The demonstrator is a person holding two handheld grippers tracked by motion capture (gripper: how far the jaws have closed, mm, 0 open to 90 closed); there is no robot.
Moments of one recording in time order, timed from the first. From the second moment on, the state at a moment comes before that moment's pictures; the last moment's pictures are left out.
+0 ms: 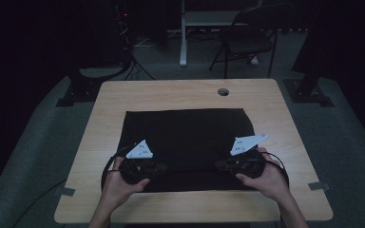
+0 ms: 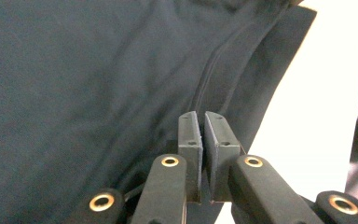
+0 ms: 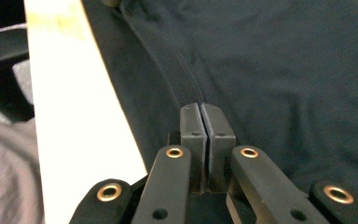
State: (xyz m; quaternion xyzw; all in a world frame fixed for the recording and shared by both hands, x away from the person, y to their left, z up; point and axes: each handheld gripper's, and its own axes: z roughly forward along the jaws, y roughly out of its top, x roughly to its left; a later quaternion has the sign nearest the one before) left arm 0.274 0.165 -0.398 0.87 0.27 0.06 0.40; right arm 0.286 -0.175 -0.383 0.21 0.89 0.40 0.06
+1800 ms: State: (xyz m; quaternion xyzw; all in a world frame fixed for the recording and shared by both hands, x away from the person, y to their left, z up) left arm 0.294 0.200 -0.407 0.82 0.35 0.07 0.44; right arm 0.308 -0.194 -0.407 0.27 0.87 0.42 0.01
